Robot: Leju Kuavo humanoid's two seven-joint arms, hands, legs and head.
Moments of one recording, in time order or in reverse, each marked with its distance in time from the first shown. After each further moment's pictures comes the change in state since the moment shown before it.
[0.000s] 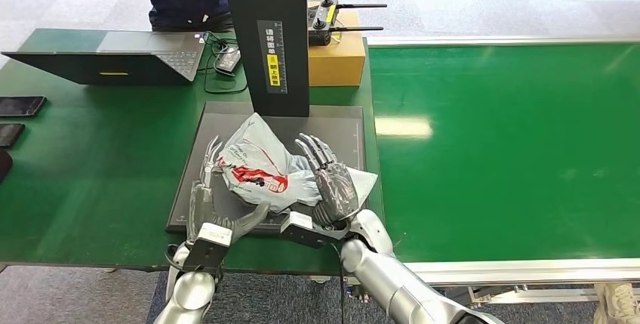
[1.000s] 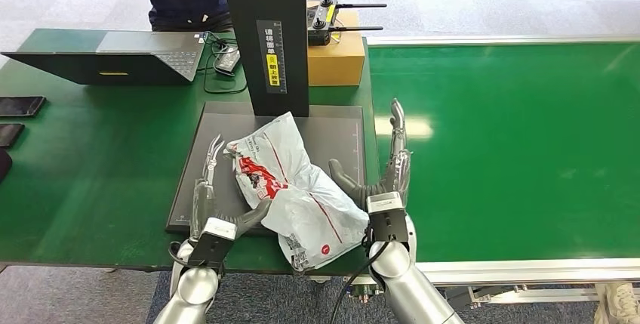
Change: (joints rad) left arm -0.034 0.009 -0.015 0.067 0.015 0.044 -0.001; right arm 0.242 -0.112 -0.089 -0.711 -0.472 0.044 -0.010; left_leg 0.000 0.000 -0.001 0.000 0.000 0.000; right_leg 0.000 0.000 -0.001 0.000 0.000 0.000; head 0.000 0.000
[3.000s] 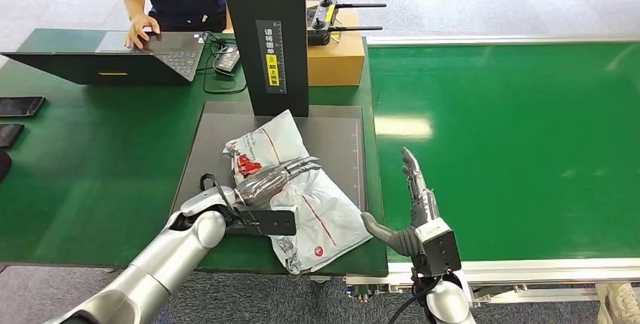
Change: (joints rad) left arm -0.450 0.175 -0.357 0.366 -0.263 -0.575 0.183; right arm 0.311 -0.044 -0.326 -0.232 0.121 0.557 0.162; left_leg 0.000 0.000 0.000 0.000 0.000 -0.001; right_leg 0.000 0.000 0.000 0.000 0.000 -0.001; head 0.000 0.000
